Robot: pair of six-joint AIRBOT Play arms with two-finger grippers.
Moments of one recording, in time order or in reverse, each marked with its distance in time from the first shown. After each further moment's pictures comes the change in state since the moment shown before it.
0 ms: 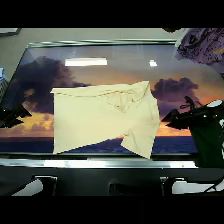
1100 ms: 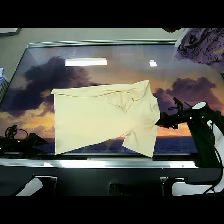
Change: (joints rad) left arm 0.245 0.126 -0.546 -0.248 -0.085 0.213; right arm 0.131 0.009 -0.076 0.008 -0.156 -0.031
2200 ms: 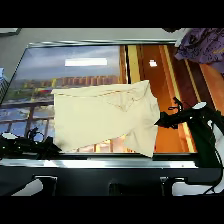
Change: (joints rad) left arm -0.216 -0.123 -0.113 -0.101 0.095 0.026; right arm 0.000 0.007 0.000 0.014 0.017 0.011
